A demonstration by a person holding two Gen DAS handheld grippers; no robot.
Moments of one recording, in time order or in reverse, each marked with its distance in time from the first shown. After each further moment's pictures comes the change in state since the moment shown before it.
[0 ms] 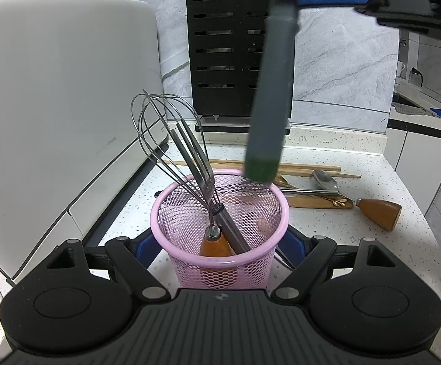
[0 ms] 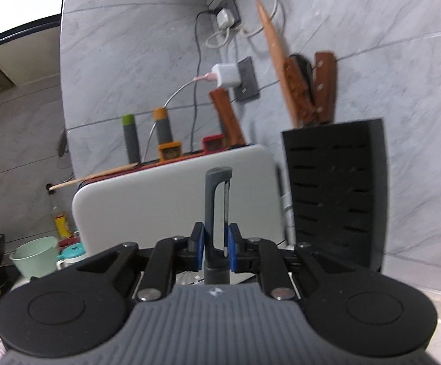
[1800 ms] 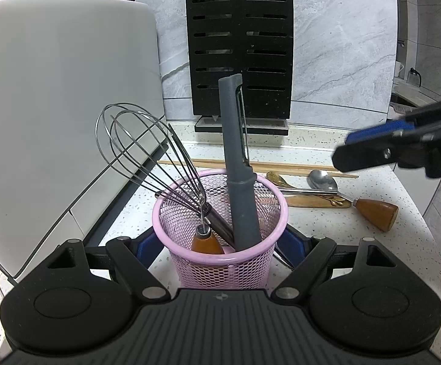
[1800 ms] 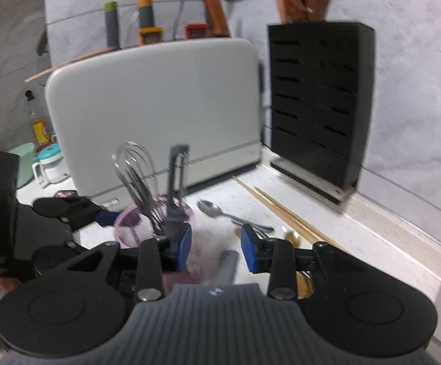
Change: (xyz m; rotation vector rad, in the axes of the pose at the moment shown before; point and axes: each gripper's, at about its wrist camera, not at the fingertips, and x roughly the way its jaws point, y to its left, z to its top) left arm 0.001 -0.001 0.002 -0.005 0.002 0.005; right arm -0.004 -0.029 -0.047 -0.074 0.389 -0.127
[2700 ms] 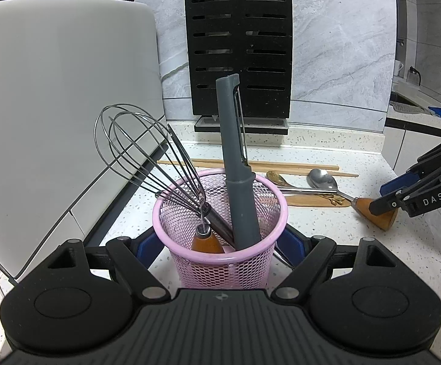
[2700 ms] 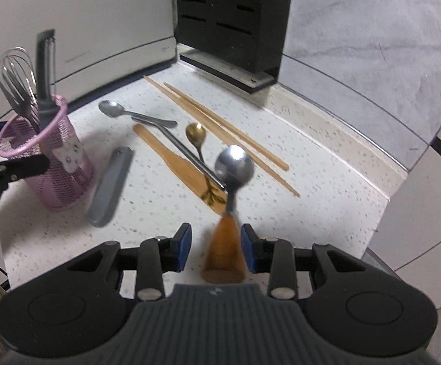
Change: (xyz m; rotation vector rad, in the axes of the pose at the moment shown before) left arm 0.000 0.000 0.000 0.000 0.000 0.000; right arm 0.029 -0.063 -0.041 0.054 0.329 -0.216
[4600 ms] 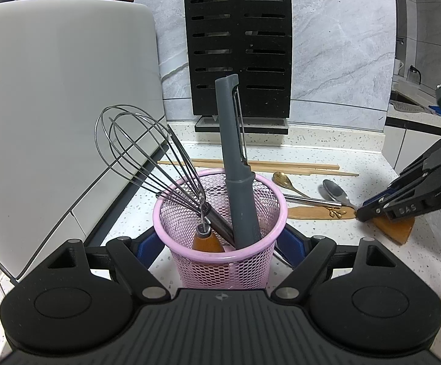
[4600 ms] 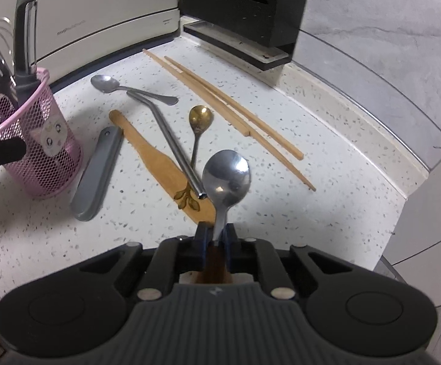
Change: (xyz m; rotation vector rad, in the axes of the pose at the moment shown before) left arm -0.001 0.000 -0.001 0.003 0.000 0.002; right arm 0.028 0.003 0.010 -0.032 0.070 -0.003
